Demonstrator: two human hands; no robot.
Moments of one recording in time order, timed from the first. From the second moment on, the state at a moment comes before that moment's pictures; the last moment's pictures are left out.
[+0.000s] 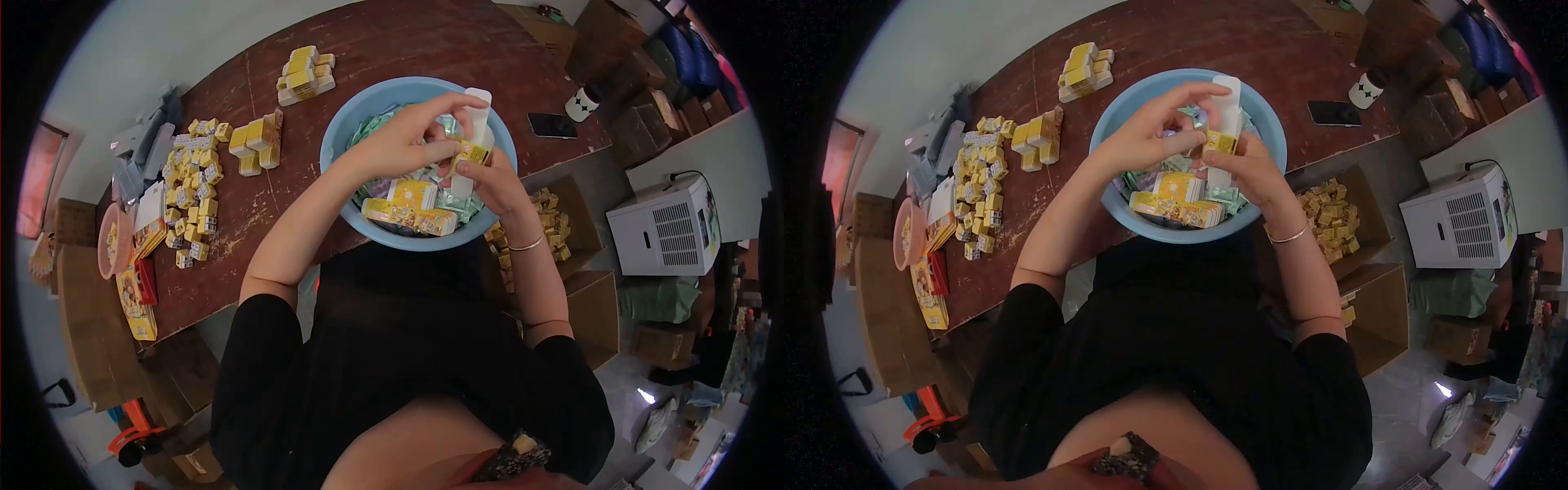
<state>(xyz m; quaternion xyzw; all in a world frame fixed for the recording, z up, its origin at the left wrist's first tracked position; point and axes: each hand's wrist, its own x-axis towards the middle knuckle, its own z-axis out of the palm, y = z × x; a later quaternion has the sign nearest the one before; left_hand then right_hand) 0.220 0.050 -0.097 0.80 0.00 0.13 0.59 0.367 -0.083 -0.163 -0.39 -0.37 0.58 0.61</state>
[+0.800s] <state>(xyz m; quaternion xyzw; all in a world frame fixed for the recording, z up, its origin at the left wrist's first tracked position) 0.225 0.034 -0.146 0.90 -0.10 0.34 0.24 0.374 -0.097 -0.175 -0.38 -0.38 0.60 0.59</state>
